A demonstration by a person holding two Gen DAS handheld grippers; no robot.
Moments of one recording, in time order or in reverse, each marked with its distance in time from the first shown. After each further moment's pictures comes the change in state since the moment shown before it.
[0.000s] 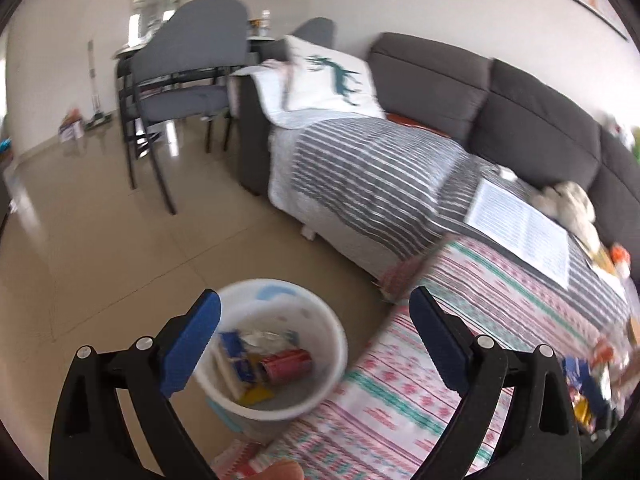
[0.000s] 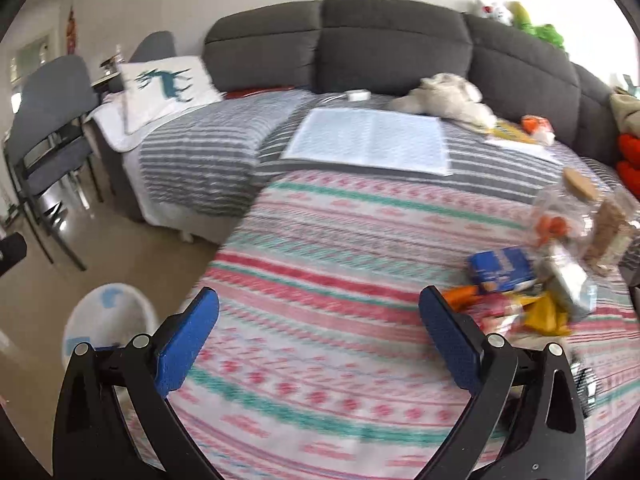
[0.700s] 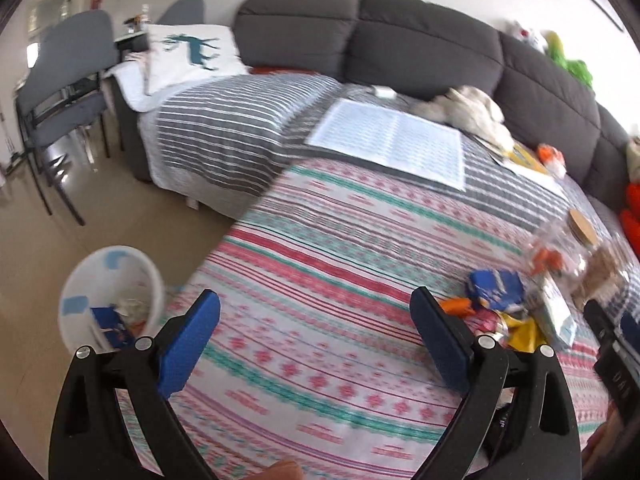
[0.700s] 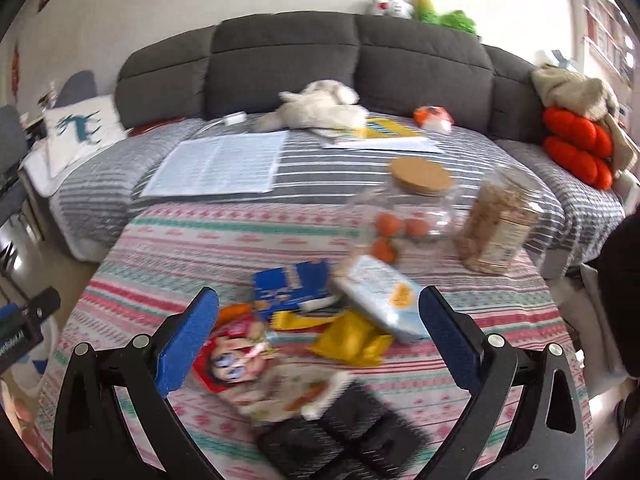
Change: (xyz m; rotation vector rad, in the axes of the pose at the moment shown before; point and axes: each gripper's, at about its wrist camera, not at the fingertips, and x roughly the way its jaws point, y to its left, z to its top) left arm -0.001 -0.181 -0.066 0.244 0.137 -0.234; right arm -0.030 -0.200 -0.003 0.140 -0.046 -0.191
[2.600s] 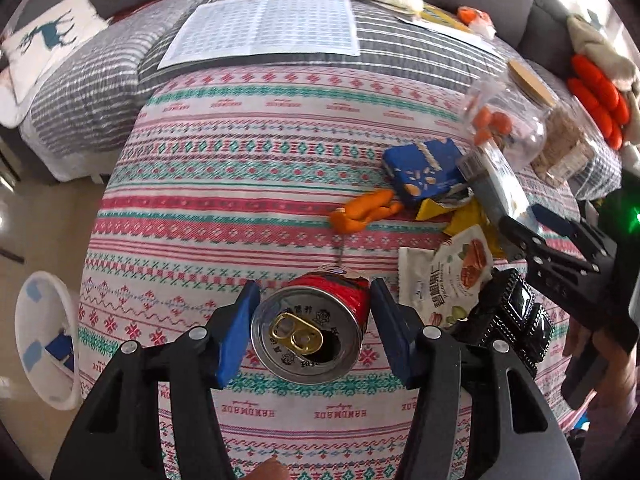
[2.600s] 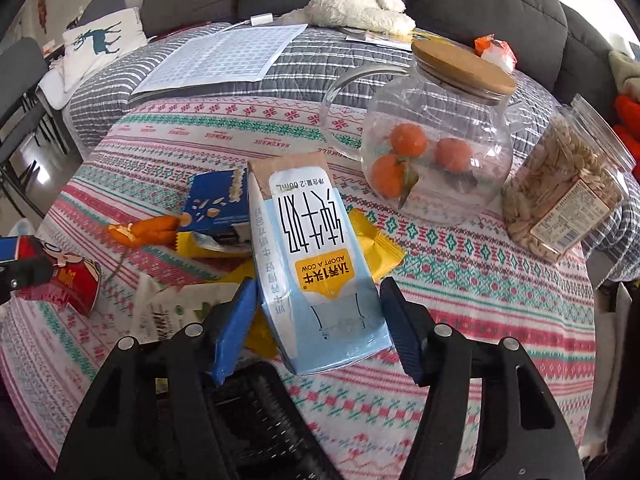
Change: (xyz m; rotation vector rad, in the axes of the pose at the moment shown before) left arm 0.065 -0.068 -0.009 0.295 0.391 -0.218; right arm 0.104 -0.032 -0.014 -0.189 0.308 0.175
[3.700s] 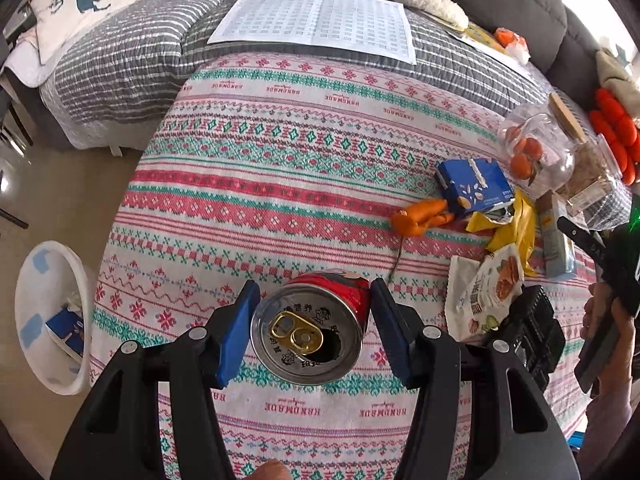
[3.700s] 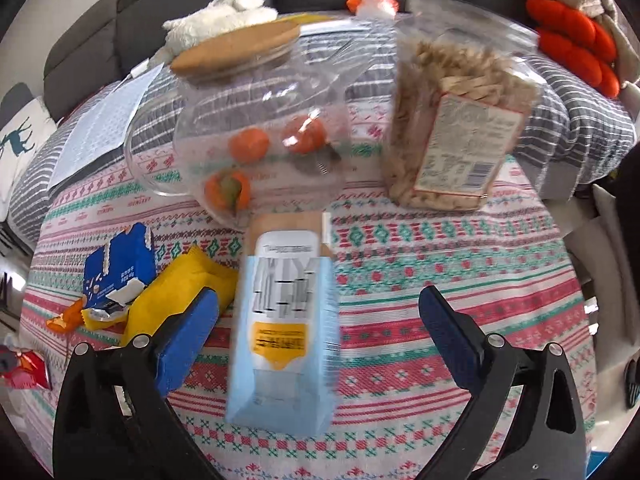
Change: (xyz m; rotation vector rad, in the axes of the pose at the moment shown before) left arm 0.002 0.044 -0.004 -0.101 0.004 0.025; right arm 0.027 -0.098 -0.002 0.317 0.007 -0.115
